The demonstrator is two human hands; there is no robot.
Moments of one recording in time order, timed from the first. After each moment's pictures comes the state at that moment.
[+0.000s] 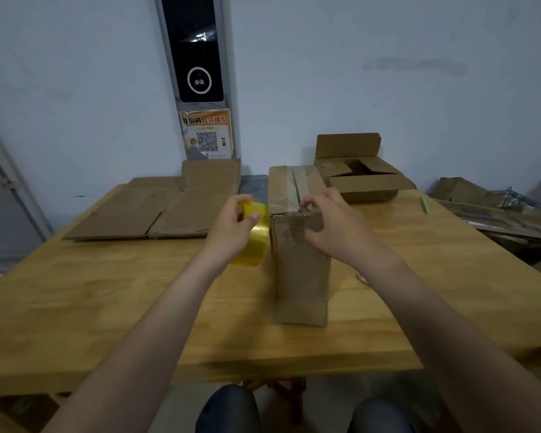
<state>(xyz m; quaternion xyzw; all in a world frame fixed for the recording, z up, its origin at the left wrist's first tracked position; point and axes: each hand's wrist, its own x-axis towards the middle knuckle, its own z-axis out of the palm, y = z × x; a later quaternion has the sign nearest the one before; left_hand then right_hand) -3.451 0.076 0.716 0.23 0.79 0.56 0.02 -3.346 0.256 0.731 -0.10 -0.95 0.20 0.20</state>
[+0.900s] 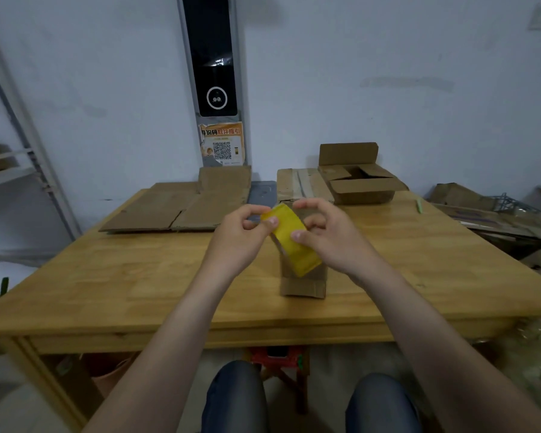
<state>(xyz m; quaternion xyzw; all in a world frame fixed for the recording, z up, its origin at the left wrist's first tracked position) -3.330 0.020 0.733 0.24 0.79 0.56 -0.02 -3.240 0.183 0.742 -0.02 -0.82 0.54 0.19</state>
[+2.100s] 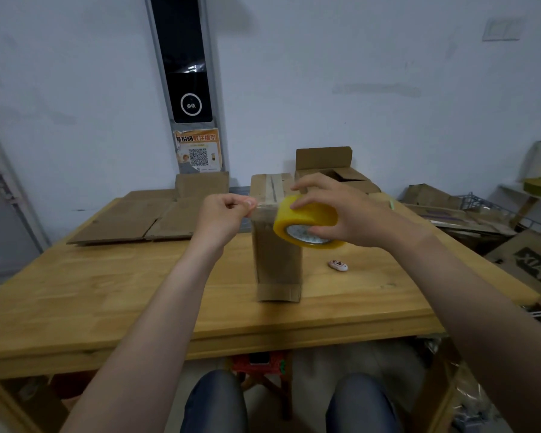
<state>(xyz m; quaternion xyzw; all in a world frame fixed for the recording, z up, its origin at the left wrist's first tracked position) -3.365 0.069 0.749 0.24 0.74 0.62 -0.04 -3.228 0.284 0.778 0.15 -0.96 0.11 0.21</state>
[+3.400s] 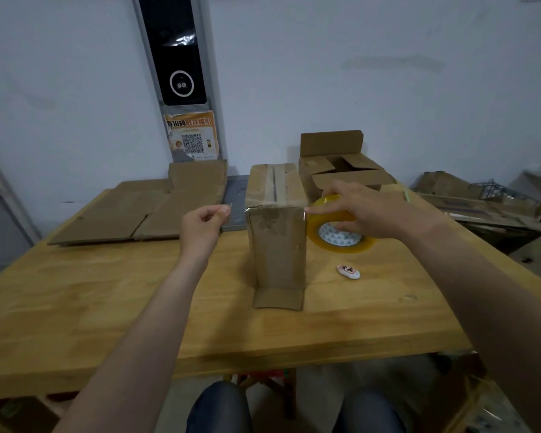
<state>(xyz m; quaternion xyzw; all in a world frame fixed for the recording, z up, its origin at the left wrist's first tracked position) -3.470 0.091 0.688 0.13 0.74 0.65 -0.08 -3.310 0.360 0.759 0.05 -1.00 -0.02 0.07</state>
